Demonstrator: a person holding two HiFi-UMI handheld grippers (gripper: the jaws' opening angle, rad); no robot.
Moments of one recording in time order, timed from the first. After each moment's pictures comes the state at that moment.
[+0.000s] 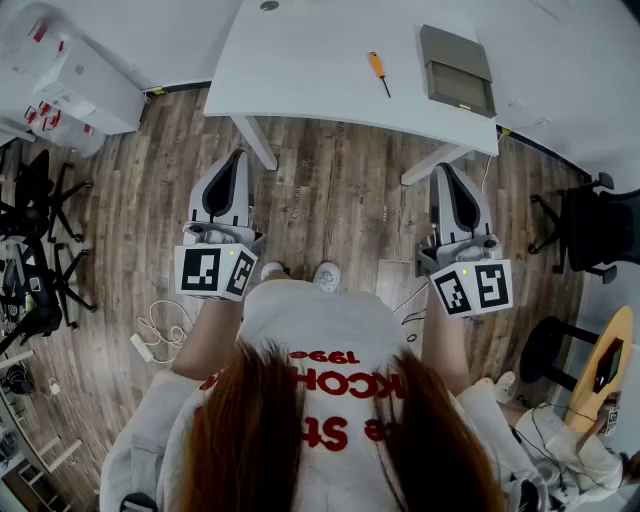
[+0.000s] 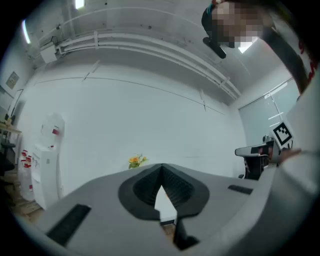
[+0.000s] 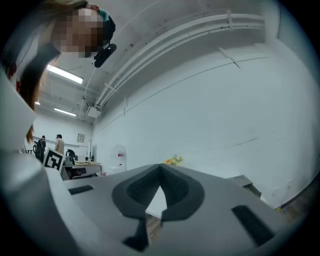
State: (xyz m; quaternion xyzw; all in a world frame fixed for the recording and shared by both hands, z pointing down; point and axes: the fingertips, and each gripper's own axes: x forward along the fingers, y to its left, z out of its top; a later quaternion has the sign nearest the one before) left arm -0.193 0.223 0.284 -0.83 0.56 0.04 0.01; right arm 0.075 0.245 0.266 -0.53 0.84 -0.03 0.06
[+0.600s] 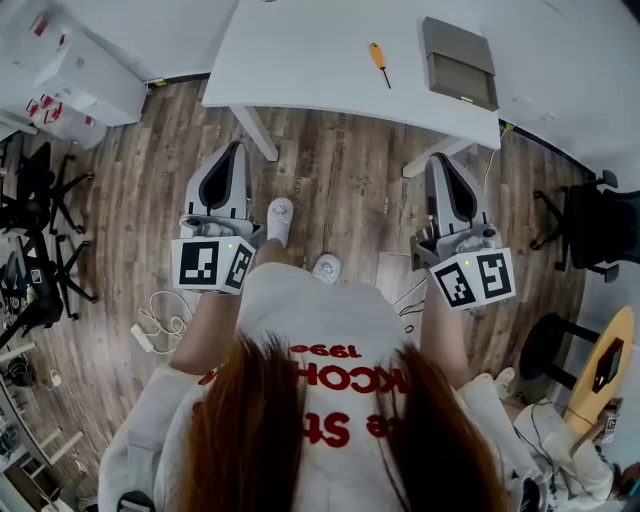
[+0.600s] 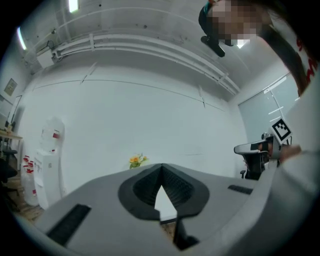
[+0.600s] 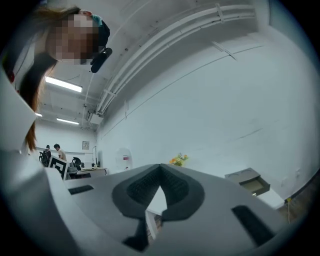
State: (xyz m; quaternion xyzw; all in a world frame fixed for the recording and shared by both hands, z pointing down) left arm -0.187 0.225 0.283 -0.82 0.56 0.03 0.02; right arm 0.072 0.244 0.268 -0.51 0.86 -0.07 0.09
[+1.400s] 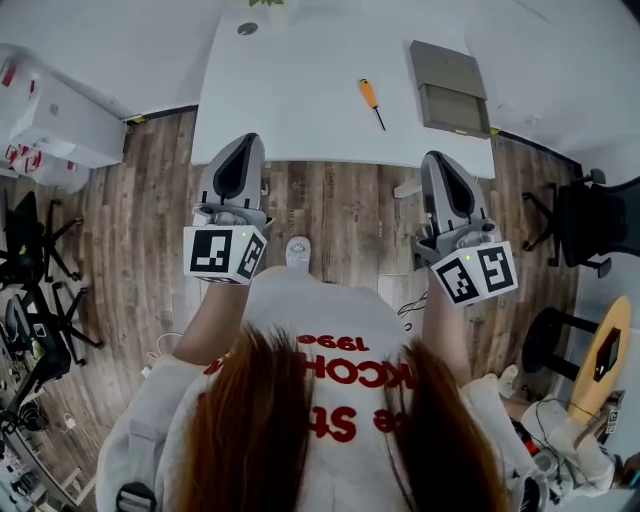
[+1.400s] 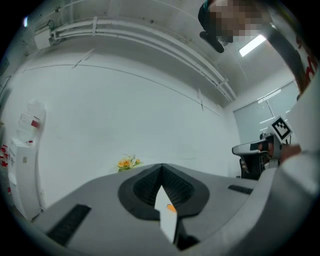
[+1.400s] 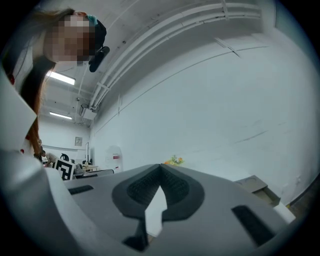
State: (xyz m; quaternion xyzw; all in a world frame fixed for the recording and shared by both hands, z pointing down) left arm -0.174 0.088 0.281 -0.86 0.51 0.05 0.01; right arm 0.056 0.138 0.255 -0.53 0.84 -0.06 0.07
